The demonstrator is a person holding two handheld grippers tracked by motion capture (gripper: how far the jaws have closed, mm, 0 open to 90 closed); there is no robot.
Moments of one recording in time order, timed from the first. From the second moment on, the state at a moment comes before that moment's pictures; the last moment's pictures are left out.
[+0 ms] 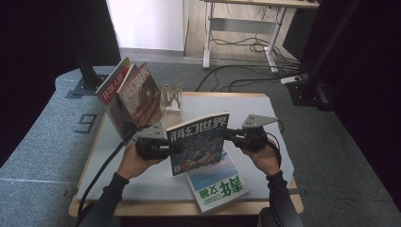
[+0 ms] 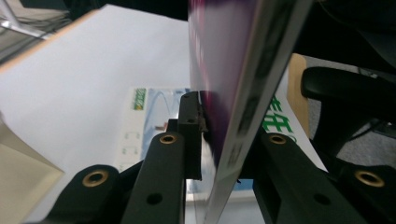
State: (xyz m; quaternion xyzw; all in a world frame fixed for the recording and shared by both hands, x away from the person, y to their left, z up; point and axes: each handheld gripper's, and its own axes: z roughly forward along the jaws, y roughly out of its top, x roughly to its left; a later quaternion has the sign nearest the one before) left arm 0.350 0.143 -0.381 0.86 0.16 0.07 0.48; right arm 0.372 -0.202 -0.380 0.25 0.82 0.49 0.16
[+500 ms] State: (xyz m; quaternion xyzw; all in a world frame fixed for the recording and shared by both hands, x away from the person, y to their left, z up) left arm 0.354 0.131 -0.352 0.86 0.20 0.10 0.47; right arm 0.370 -0.205 -0.384 0.25 0.82 0.49 0.16
